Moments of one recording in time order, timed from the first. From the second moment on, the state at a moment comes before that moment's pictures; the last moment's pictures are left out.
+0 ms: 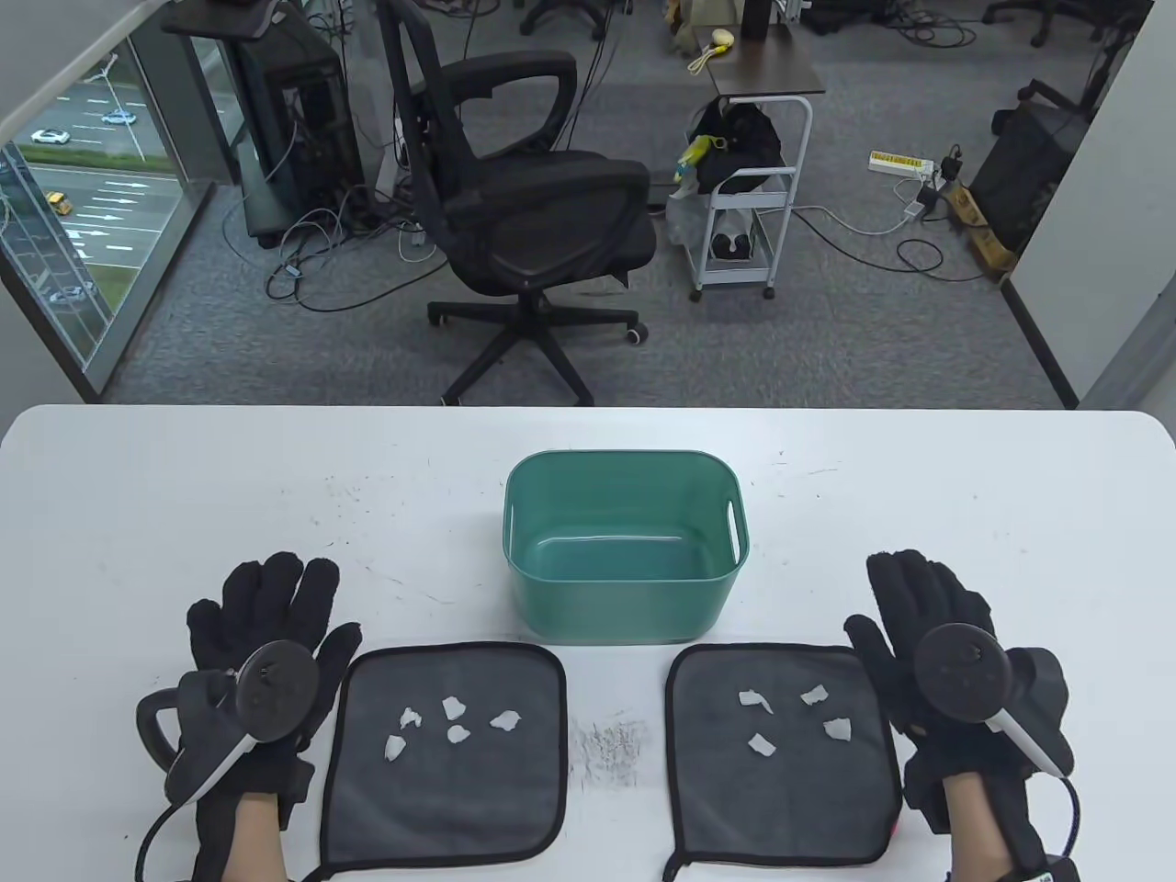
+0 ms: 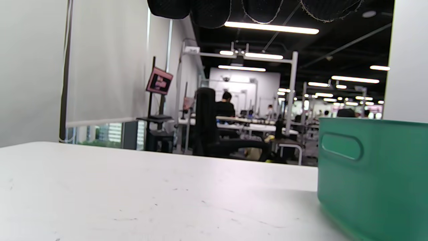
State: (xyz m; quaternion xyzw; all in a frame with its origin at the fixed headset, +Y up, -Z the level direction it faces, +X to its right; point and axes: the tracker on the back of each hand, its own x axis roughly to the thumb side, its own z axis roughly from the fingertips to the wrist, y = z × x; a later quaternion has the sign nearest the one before) left_hand -0.290 -0.634 -0.279 0.11 0.02 0.04 0.99; right_hand 0.273 -0.642 -0.295 0.03 -0.06 0.99 0.13
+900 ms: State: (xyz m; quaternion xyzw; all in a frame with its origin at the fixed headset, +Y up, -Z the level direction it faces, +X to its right) left_hand -0.307 -0.765 -0.342 -0.16 0.08 0.01 0.98; right_hand 0.011 -0.764 -0.340 0.07 0.20 0.98 0.01
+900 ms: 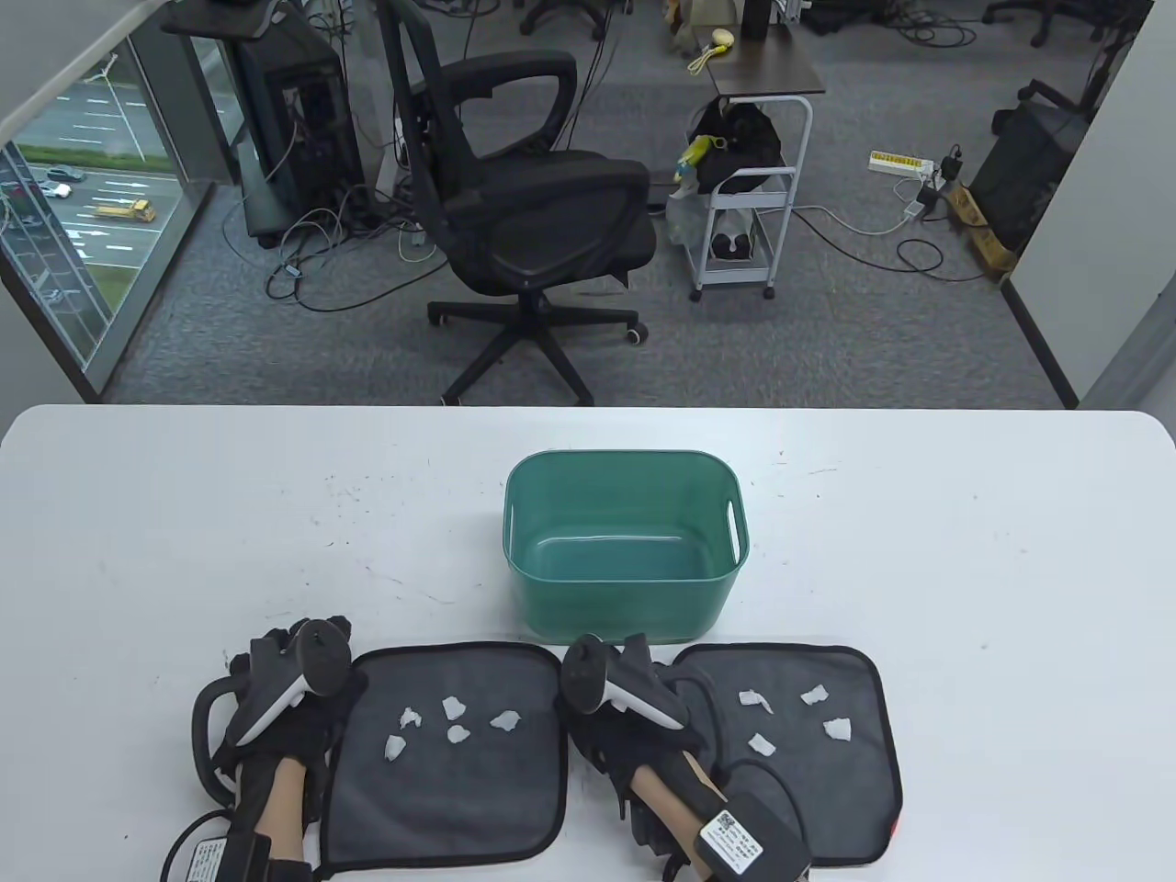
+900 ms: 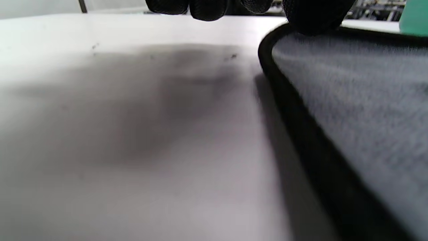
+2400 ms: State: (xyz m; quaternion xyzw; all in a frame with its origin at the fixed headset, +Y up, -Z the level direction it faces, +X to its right) left_hand -0.301 -0.722 -0.326 -0.15 0.04 0.14 0.98; right_hand 0.018 -0.749 -0.334 0.09 0.21 0.91 0.35
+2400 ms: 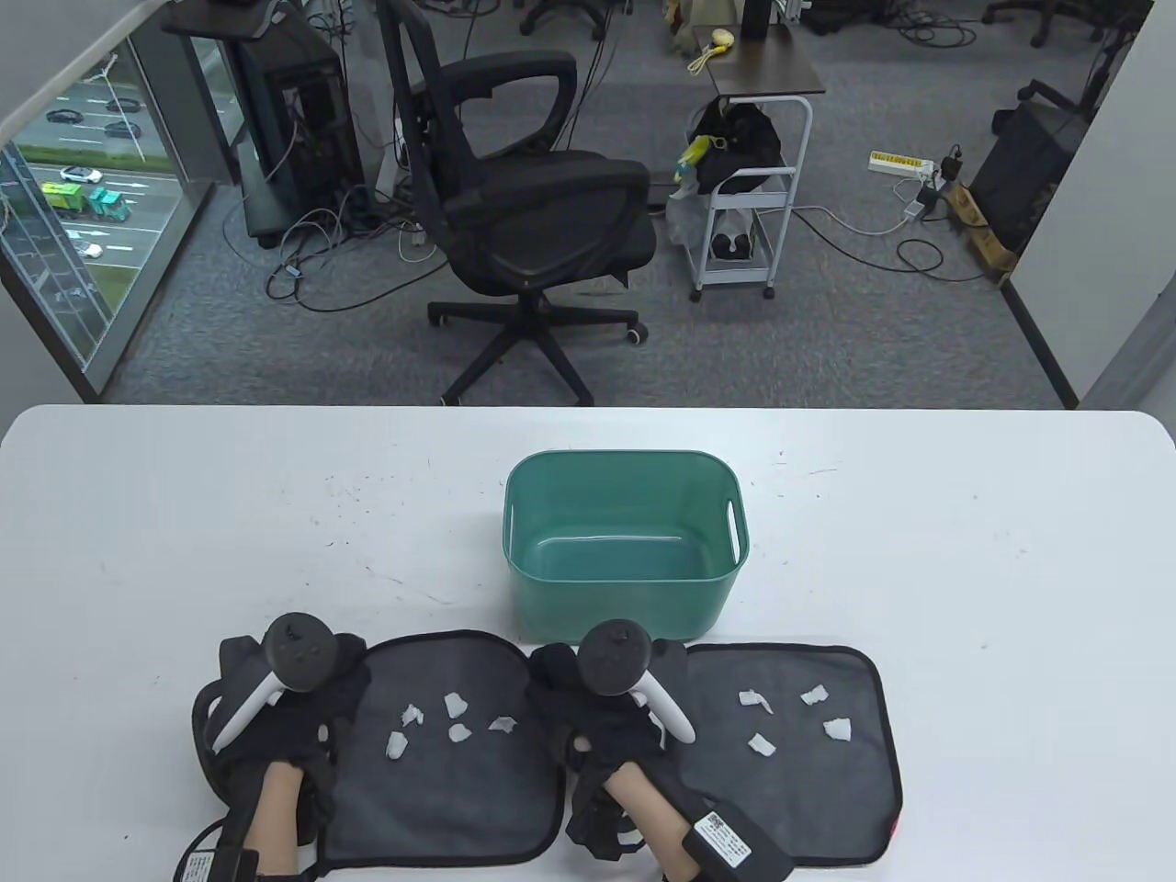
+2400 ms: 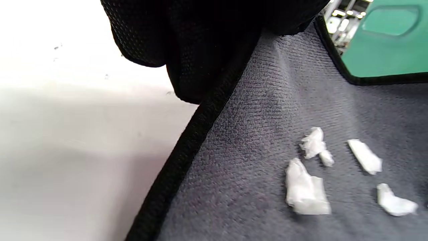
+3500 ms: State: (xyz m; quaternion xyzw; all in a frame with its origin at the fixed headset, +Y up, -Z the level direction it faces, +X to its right) left_hand -0.213 -0.609 -0.330 -0.21 0.00 0.13 0.97; right_hand 0.065 -0.666 -0.331 0.13 0.27 0.86 0.40
